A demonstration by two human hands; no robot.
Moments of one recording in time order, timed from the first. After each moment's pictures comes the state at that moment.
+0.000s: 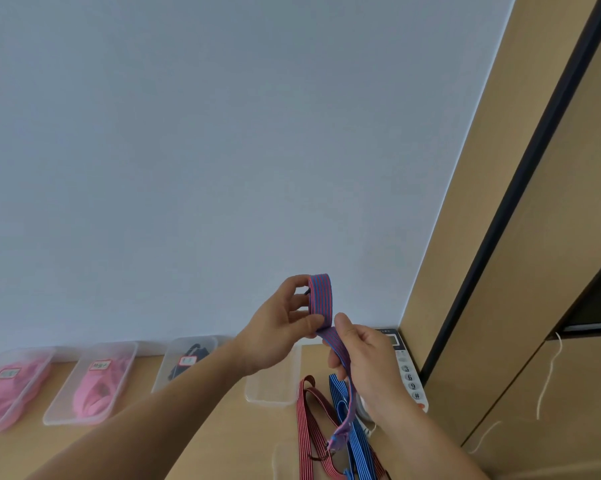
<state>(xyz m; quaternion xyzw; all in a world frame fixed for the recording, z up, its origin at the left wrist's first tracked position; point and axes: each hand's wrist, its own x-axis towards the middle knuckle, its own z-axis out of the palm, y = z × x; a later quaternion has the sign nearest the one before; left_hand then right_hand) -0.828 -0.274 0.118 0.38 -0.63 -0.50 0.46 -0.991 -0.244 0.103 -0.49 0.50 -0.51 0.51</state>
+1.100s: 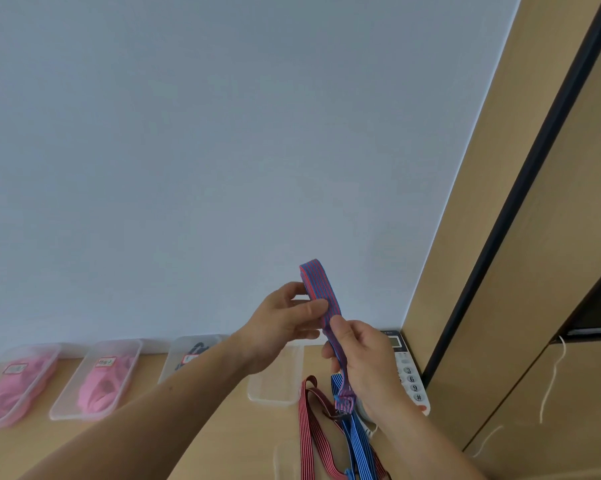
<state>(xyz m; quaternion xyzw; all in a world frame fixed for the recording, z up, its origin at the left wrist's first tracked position) -0.831 -0.268 0.131 0.42 -0.53 -0.59 0.44 -0.985 -0.244 0.100 -0.52 0.49 -0.51 0.48</state>
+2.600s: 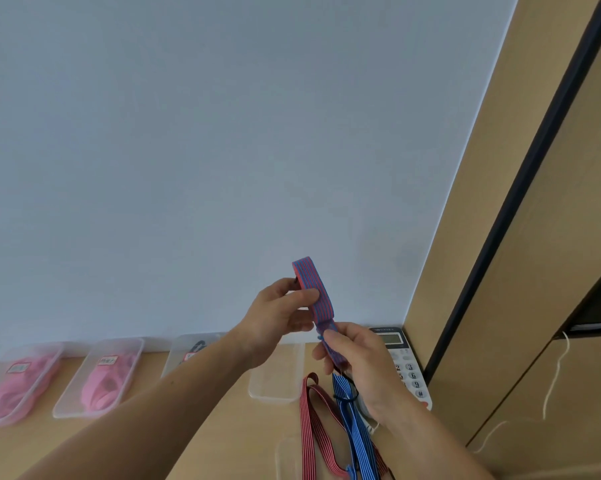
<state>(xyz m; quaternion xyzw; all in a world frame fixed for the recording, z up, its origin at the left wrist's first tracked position) -0.831 -0.274 0.128 0.45 -0.48 -0.58 0.48 -0.997 -0.243 0.097 -0.52 0.43 -0.45 0.59</state>
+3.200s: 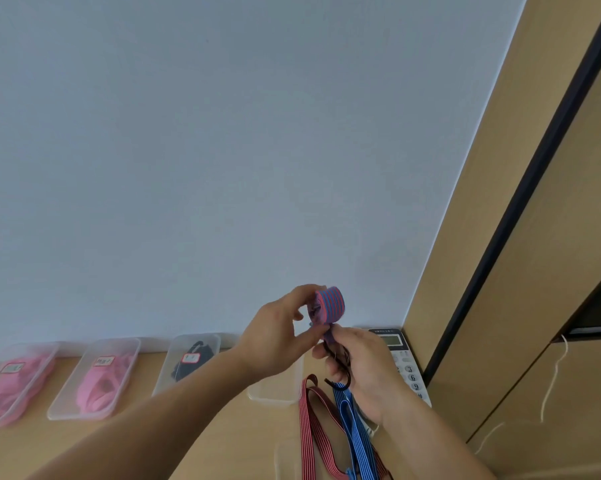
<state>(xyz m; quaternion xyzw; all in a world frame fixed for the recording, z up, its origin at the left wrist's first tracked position) -0.824 -0.268 0.109 0.44 -0.77 -0.16 0.43 -0.987 -0.255 0.100 -0.40 0.48 -0.43 0.65</state>
